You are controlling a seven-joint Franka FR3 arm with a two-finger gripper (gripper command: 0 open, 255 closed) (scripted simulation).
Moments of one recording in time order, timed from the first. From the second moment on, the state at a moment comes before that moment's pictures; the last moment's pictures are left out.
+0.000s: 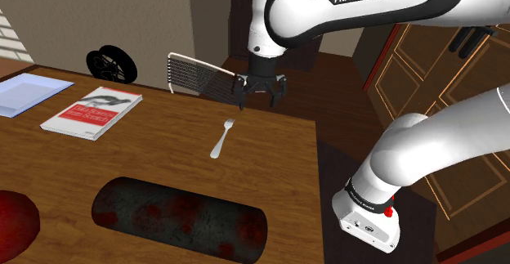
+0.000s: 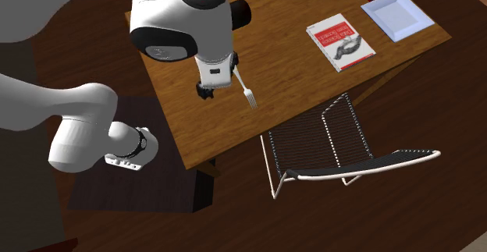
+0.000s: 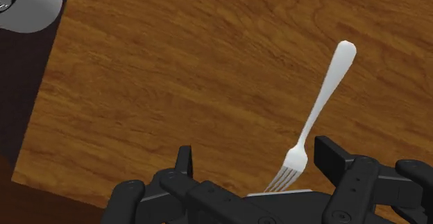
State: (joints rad) arm -0.10 -0.54 0.37 -2.43 0.28 1.89 0.76
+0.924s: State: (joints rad) arm -0.17 -0.17 0.58 -2.33 0.29 2.15 1.26
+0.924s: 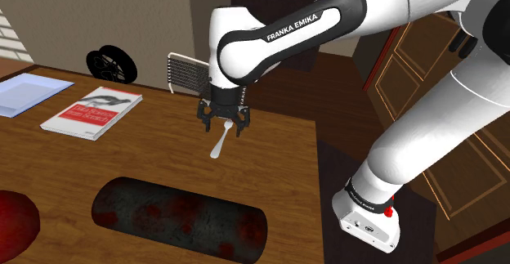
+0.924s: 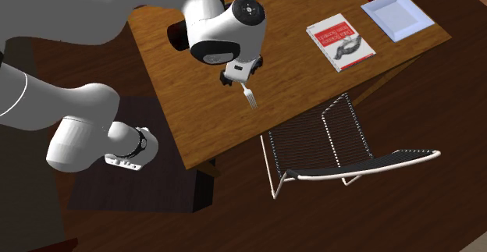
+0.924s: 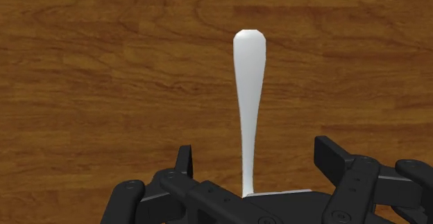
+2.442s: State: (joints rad) arm -0.17 -0.22 0.56 -2.28 0.30 2.06 1.26
